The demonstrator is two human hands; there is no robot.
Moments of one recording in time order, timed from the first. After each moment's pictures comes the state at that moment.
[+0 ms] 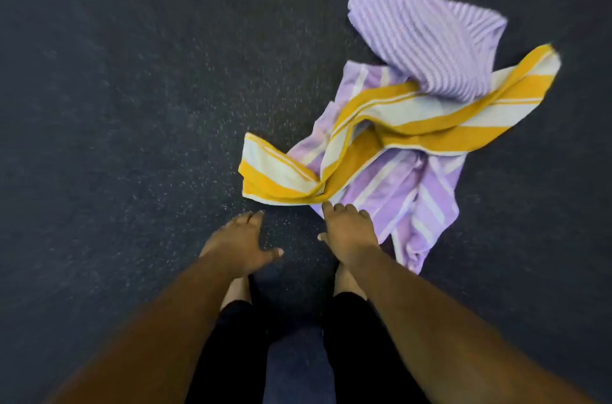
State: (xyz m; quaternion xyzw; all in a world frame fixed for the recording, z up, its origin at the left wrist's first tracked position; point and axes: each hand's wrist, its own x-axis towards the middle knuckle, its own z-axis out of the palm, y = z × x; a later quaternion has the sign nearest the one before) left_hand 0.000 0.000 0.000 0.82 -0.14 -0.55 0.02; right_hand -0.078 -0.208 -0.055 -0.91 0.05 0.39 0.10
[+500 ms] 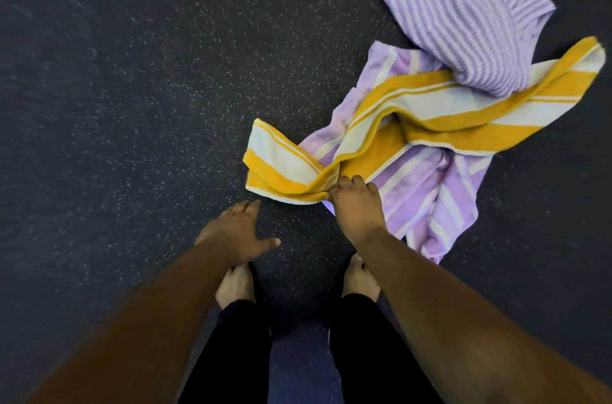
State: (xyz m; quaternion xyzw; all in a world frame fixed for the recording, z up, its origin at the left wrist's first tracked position) left_hand 0.023 0.036 -0.061 0.81 -0.13 -0.57 0.04; right_hand -0.037 -0.195 -0.108 -0.96 0.03 0.29 0.01
